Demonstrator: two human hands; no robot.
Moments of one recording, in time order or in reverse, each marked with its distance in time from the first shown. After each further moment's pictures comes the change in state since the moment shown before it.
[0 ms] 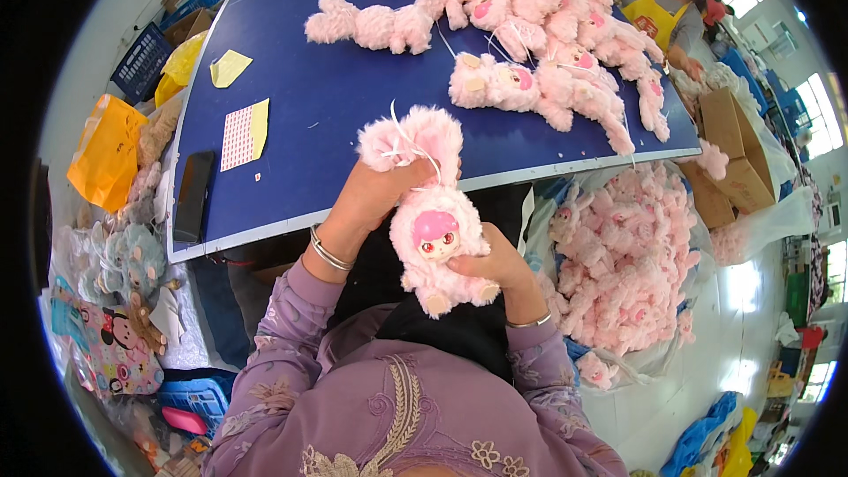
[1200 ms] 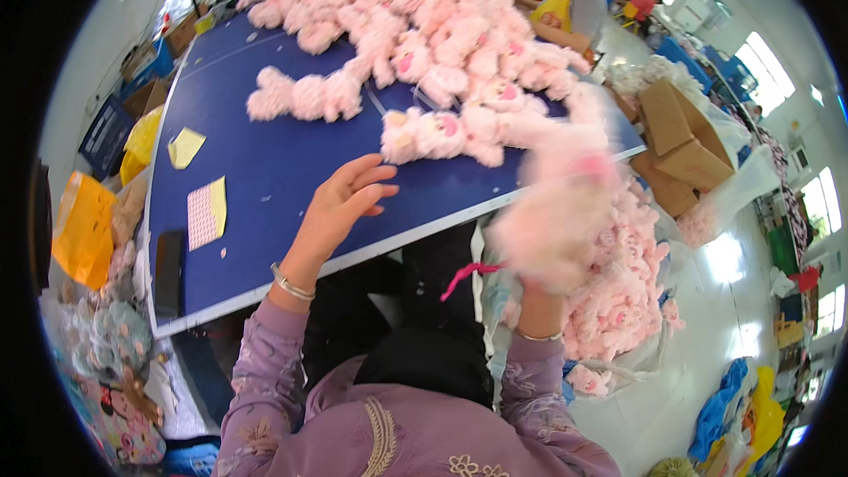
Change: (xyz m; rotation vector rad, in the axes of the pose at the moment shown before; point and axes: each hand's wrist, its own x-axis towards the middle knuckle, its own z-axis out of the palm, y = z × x) left_hand 0.033 0.030 0.013 0.214 -0.125 0.035; right_hand -0.041 -0.045 -0.086 0.337 0.431 -0.992
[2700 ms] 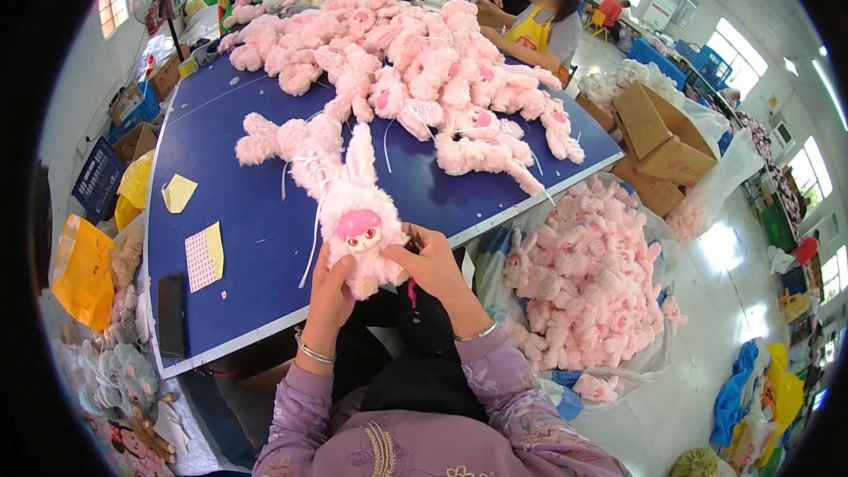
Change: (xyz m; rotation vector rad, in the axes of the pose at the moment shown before) left_hand -0.033 -0.058 0.013 -0.606 0.175 0.080; right_hand 0.009 0.096 0.086 -0.437 -0.187 0.526
